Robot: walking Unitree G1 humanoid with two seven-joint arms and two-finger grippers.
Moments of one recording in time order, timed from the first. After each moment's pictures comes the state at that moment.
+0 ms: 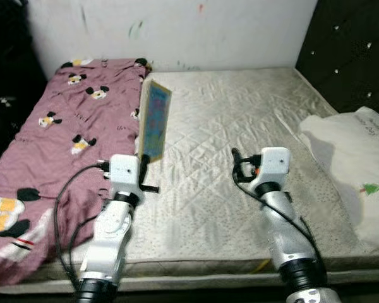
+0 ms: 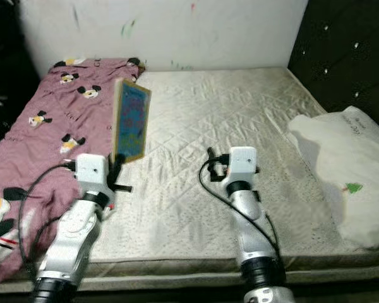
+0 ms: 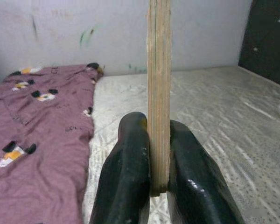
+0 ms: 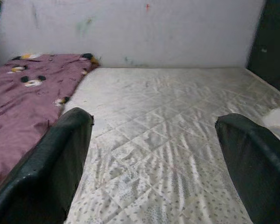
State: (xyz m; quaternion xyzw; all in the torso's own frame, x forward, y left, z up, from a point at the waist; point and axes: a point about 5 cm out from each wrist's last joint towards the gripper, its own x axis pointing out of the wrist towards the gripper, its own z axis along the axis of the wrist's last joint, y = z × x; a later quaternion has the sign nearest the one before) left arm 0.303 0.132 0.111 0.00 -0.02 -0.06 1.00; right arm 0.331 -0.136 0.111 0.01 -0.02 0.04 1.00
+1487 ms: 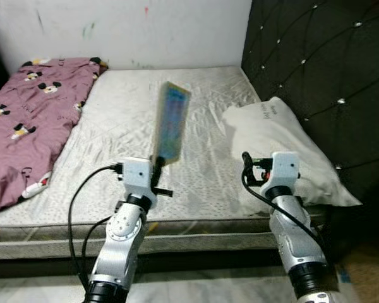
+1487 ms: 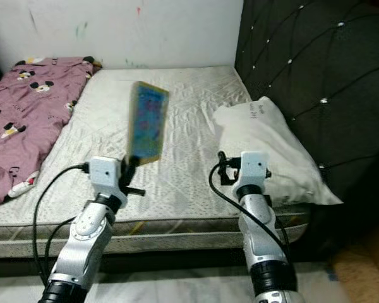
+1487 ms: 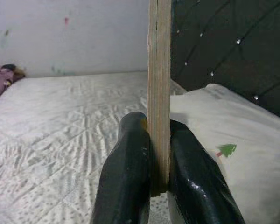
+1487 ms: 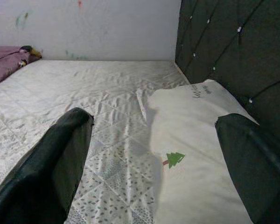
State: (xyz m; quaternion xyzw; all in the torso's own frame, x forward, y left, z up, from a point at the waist) left arm 0.299 0.109 0.111 -0.03 -0.03 -0.12 0.99; right arm 0.327 -0.156 0.104 -0.01 -0.01 0.01 1.00
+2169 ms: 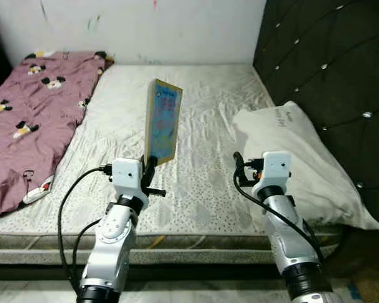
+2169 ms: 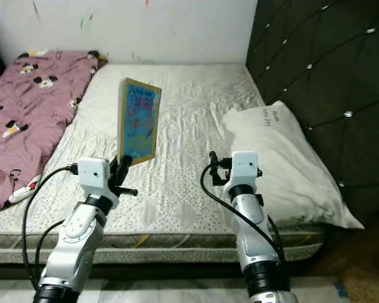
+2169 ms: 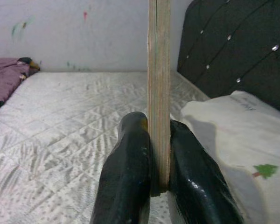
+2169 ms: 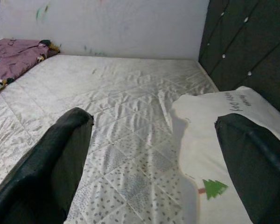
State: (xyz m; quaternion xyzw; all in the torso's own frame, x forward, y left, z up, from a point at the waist) left arm 0.295 0.126 0.112 -0.04 -0.04 -0.11 0.99; right arm 0.328 -0.141 0.107 -0.01 -0.01 0.03 1.00
